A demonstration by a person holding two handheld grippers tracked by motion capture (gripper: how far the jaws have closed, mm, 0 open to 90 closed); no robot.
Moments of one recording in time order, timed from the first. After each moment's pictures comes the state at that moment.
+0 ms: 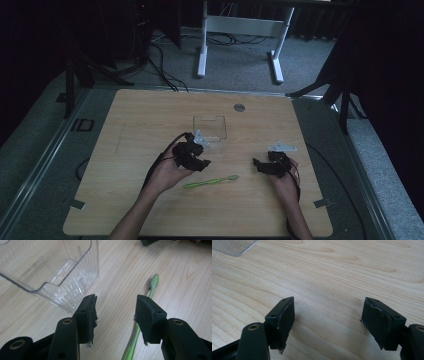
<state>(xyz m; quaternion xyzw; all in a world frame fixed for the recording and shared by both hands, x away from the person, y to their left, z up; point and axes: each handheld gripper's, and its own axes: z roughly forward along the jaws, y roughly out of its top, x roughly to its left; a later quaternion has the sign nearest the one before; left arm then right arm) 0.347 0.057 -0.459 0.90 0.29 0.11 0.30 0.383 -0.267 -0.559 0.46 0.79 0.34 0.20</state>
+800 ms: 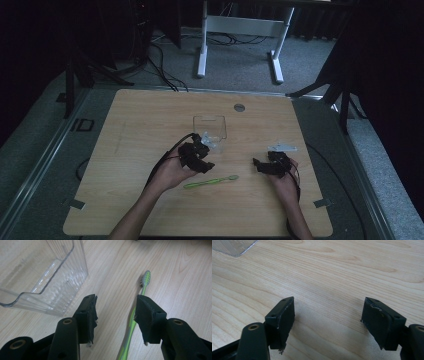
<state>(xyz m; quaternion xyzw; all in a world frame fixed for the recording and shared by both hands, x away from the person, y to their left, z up) 0.350 0.043 -0.460 0.92 0.26 0.09 0.28 0.383 -0.267 -0.559 0.46 0.79 0.34 0.20</state>
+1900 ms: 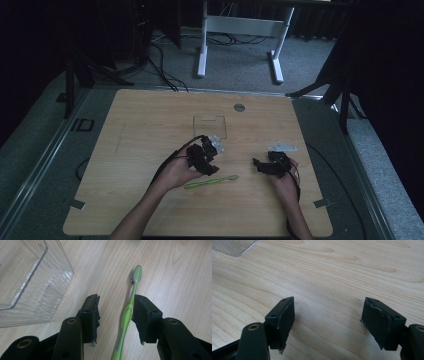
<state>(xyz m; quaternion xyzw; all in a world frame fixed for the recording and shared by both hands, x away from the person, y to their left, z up) 0.352 0.021 -0.464 0.94 0.23 0.06 0.25 0.383 -0.267 -0.559 0.46 0.79 0.34 0.20</state>
